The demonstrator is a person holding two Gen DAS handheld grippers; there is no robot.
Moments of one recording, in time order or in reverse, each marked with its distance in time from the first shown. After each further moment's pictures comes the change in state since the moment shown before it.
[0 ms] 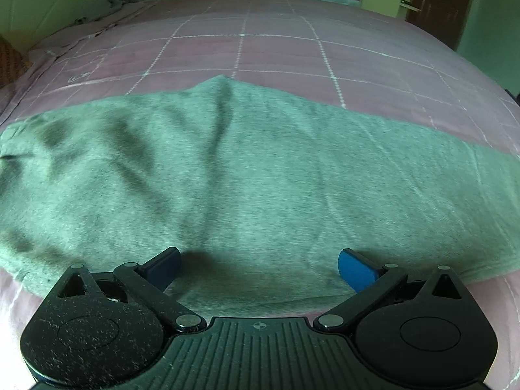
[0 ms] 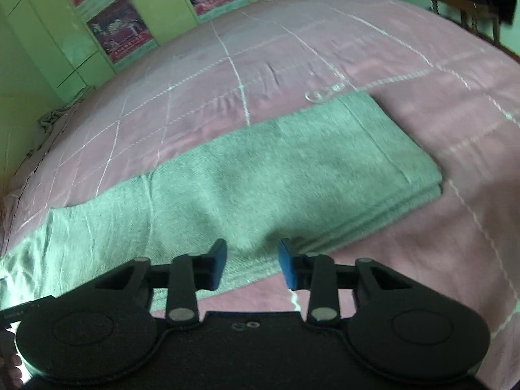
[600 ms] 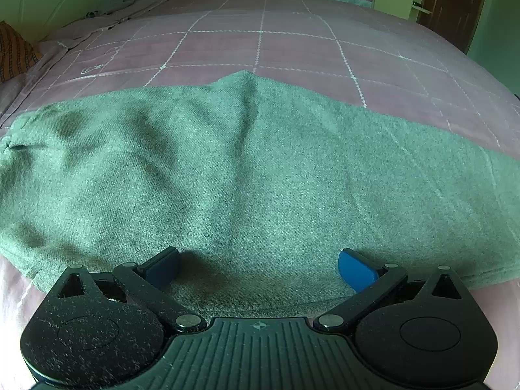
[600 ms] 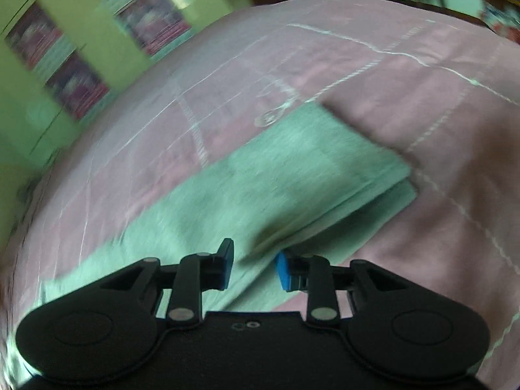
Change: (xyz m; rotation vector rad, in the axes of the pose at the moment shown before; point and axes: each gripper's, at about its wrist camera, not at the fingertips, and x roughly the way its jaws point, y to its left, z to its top) left arm 0.007 0.014 -0.003 -0.019 0.005 0.020; right arm 0.008 -0.029 0.009 0.242 -0.124 -0.055
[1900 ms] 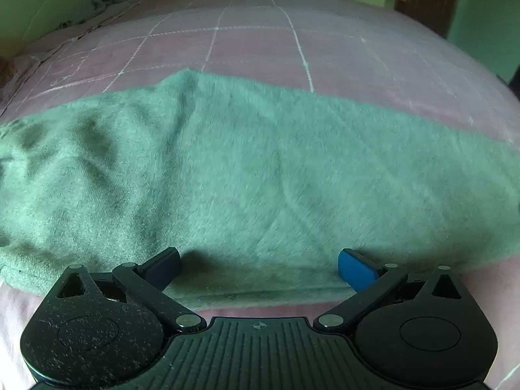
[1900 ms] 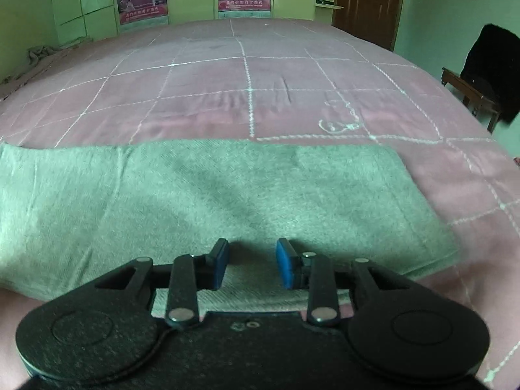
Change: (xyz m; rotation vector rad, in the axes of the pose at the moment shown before) left arm -0.007 -0.051 0.001 0.047 -0.003 -0.061; right arm 0.016 0.073 -0.041 -0.591 -0.002 -0.141
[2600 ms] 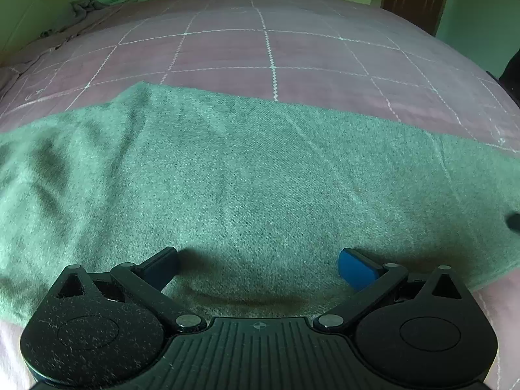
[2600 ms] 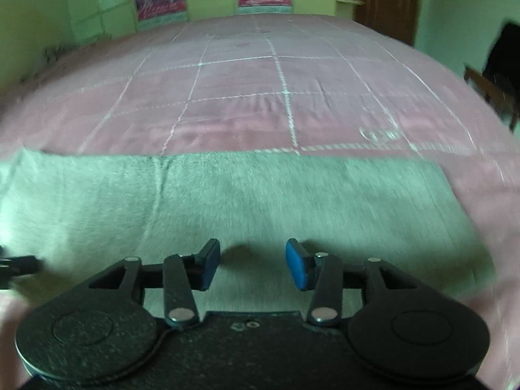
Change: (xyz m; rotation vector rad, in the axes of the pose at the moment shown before) left arm 0.023 -0.038 0.012 0.039 0.004 -0.014; right arm 0.004 0.010 0.008 0.032 0.032 0.097
